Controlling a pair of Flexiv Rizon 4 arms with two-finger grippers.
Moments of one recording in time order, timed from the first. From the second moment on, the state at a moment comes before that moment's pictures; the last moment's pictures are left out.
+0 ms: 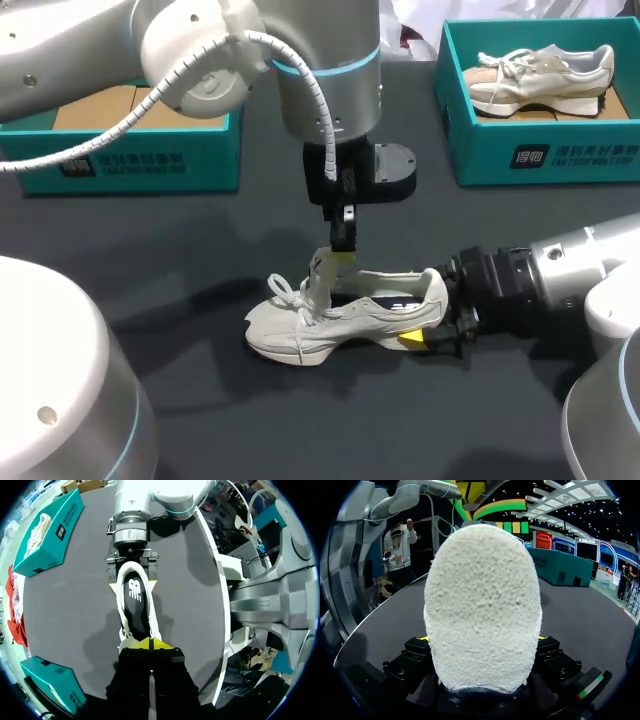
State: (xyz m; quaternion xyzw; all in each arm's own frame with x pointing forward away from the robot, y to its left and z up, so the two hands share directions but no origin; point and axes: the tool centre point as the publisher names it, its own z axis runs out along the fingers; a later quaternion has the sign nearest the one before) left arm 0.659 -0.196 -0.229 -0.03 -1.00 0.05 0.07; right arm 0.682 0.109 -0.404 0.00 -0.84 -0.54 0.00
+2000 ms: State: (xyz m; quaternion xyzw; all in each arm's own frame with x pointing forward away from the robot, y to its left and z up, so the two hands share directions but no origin) left arm 0.661 -0.237 -0.355 -0.02 -0.99 0.03 0.14; right arm 0.682 0.109 -0.404 0.00 -0.84 -0.54 0.00
